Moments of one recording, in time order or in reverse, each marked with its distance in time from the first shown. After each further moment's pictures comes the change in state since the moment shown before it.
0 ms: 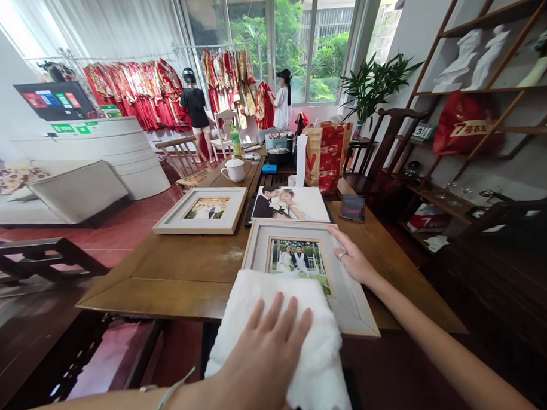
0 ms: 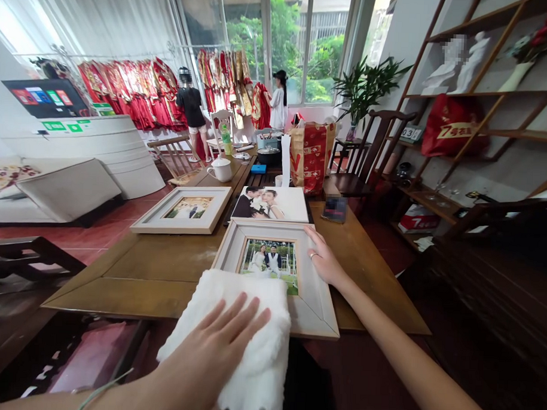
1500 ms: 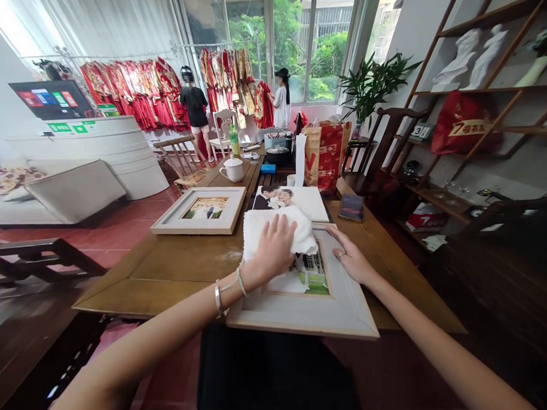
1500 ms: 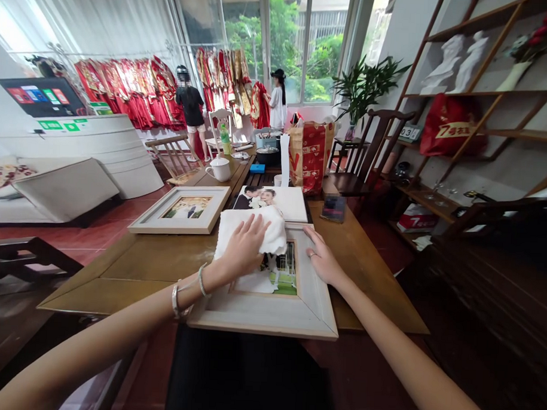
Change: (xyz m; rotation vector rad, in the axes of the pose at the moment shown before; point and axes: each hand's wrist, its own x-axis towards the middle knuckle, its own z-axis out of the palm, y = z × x) left_hand 0.121 -0.064 -0.042 0.221 0.435 -0.224; right_hand 0.001 0.000 0.000 0.014 0.005 0.008
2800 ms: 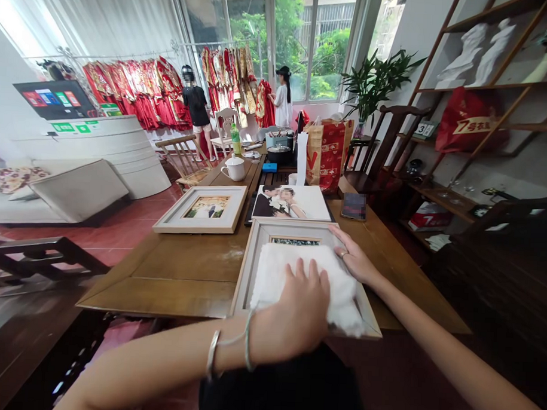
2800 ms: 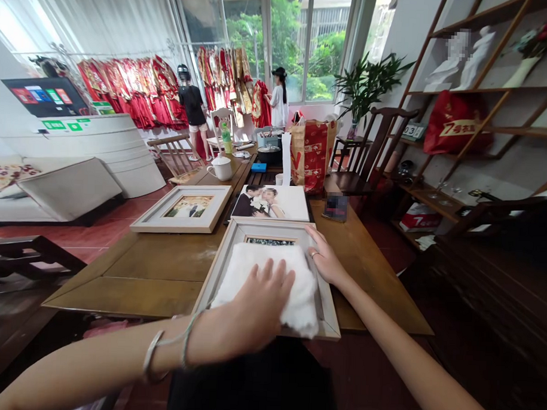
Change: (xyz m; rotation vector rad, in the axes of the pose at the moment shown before) left_hand -0.074 0.068 -0.008 0.217 -0.111 0.270; right_hand -0.002 -0.005 0.003 0.045 0.006 0.039
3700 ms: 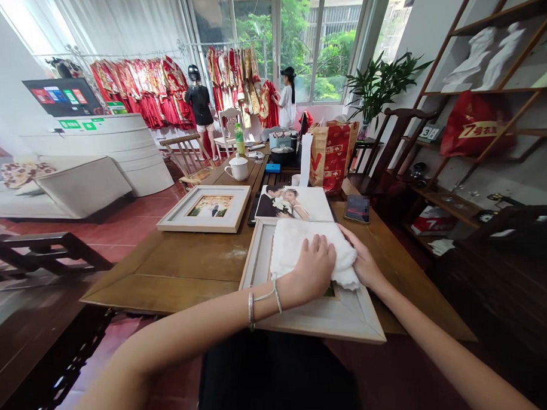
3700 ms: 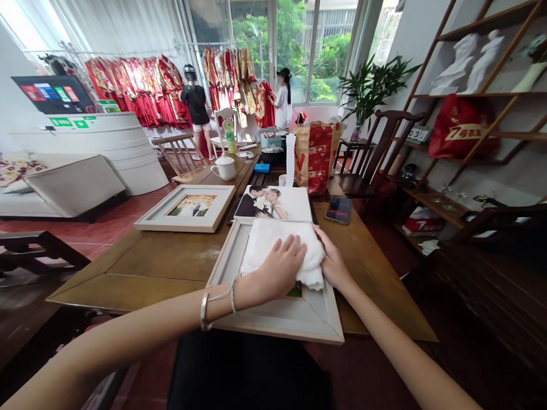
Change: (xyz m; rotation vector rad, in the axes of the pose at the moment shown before) left_hand 0.069 -0.019 0.008 -0.063 0.129 -0.048; right_hand -0.007 -0.009 -0.005 0.154 0.084 0.001
